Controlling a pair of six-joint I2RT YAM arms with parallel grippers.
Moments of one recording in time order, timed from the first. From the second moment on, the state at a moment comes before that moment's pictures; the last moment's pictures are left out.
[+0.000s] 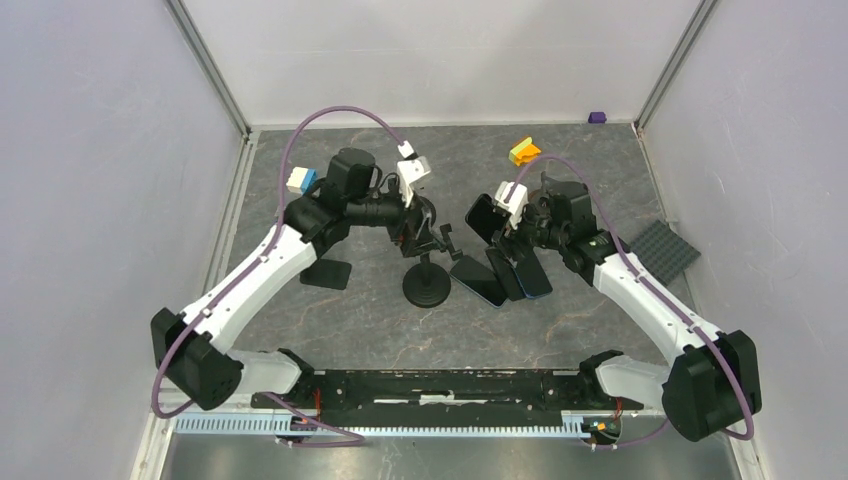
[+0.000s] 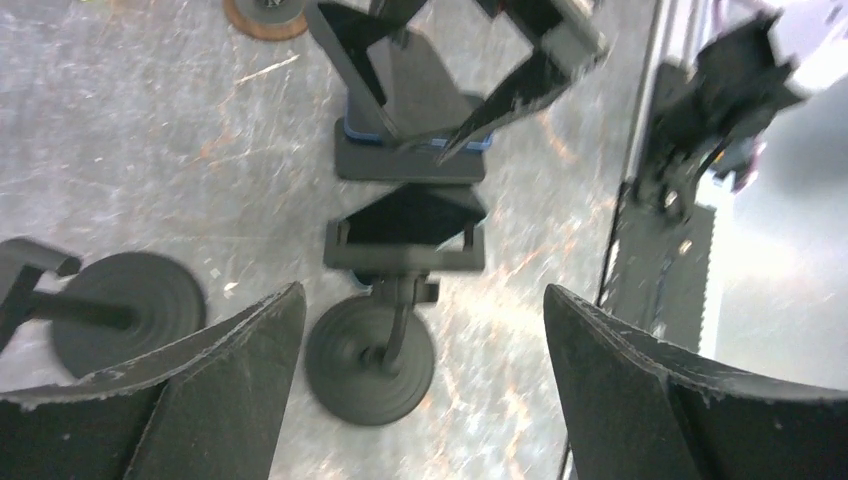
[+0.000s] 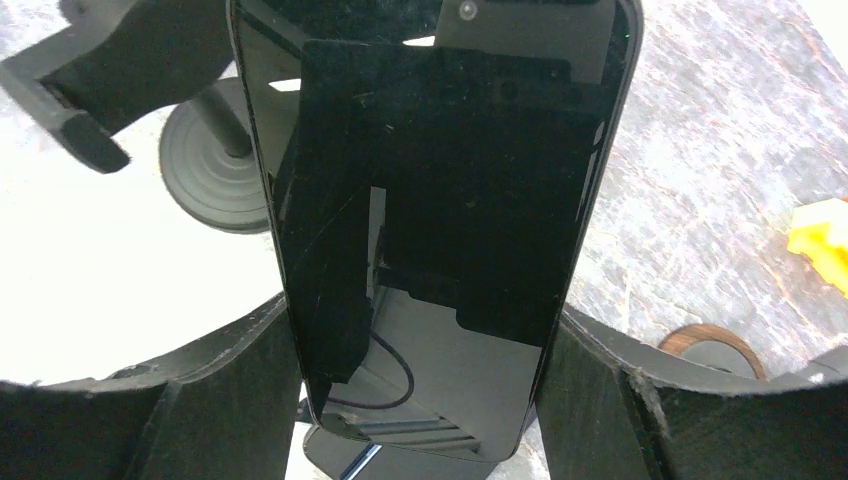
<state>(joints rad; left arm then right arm) -0.60 1.33 1.24 -0.42 0.66 0.10 0.38 1.17 0.82 -0.22 -0.54 -0.49</state>
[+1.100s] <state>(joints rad) -0.68 1.39 1.04 -0.39 0.59 0.60 0.34 1.18 0.80 -0.25 -0.94 -0.64</state>
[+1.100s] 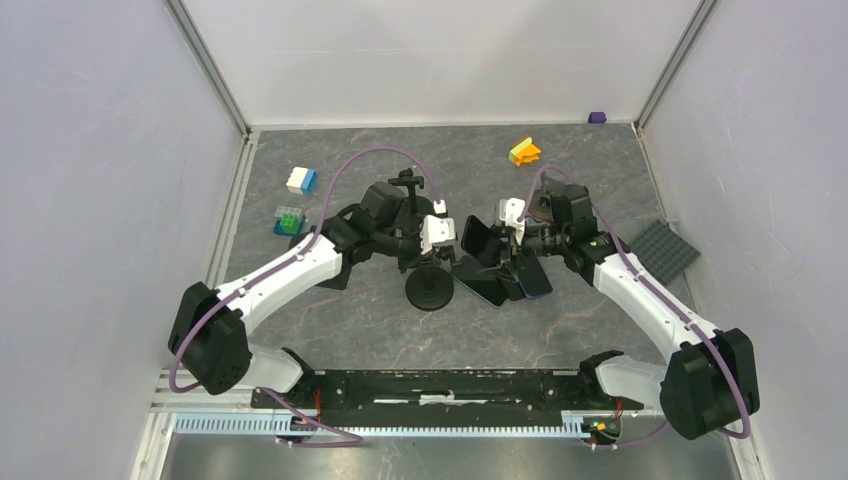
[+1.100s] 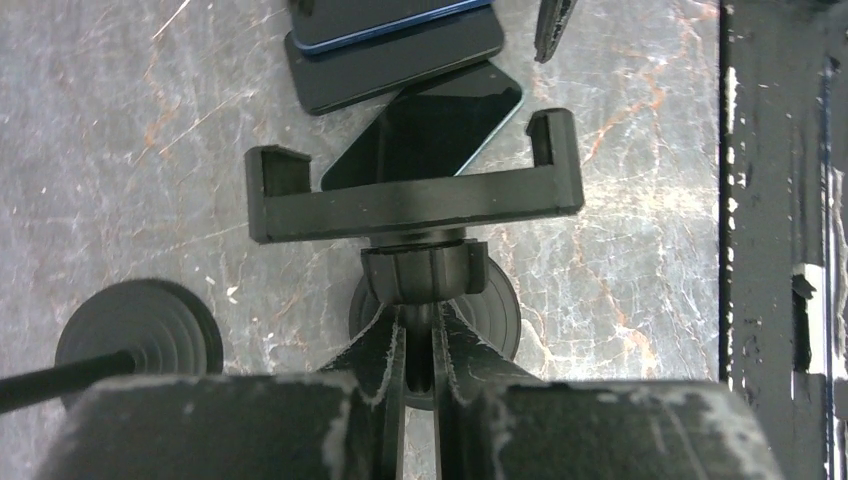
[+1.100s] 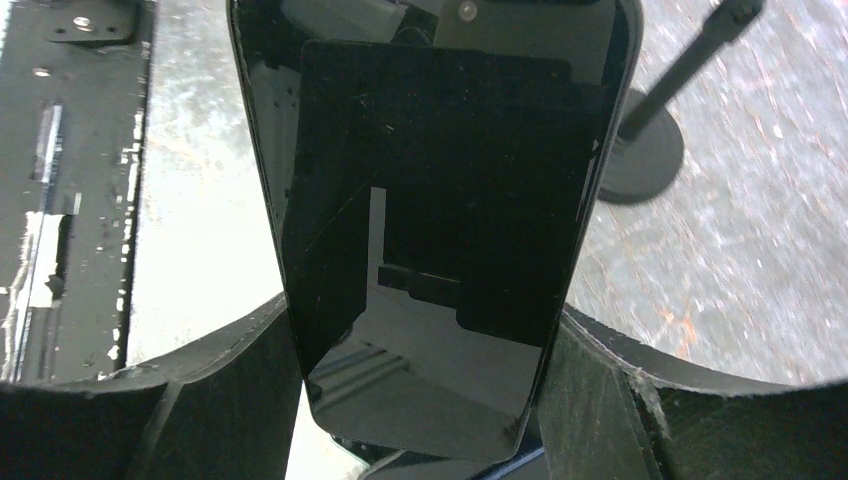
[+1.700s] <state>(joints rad) -0.66 1.38 0.96 -0.36 0.88 0.74 0.35 1.23 0.73 -0.26 -1.24 -0.74</state>
